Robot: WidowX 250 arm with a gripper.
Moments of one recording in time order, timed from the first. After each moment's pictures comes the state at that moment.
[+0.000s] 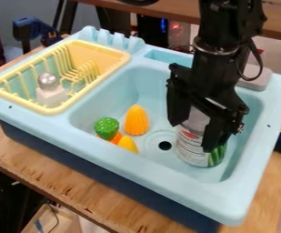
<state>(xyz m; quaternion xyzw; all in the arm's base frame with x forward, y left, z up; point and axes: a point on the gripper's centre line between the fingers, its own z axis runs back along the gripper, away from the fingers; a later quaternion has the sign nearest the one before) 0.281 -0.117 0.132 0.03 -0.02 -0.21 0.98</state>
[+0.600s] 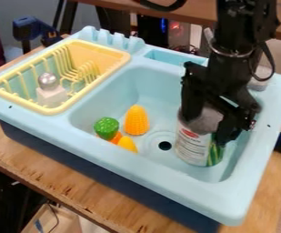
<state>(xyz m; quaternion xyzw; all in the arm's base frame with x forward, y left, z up) 0.308 -0.122 0.123 0.05 -0.04 -0.21 0.98</state>
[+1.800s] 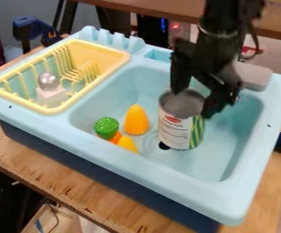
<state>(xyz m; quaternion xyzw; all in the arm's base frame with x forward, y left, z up) 0.332 -0.094 0.142 0.09 -0.09 -0.17 0.98</state>
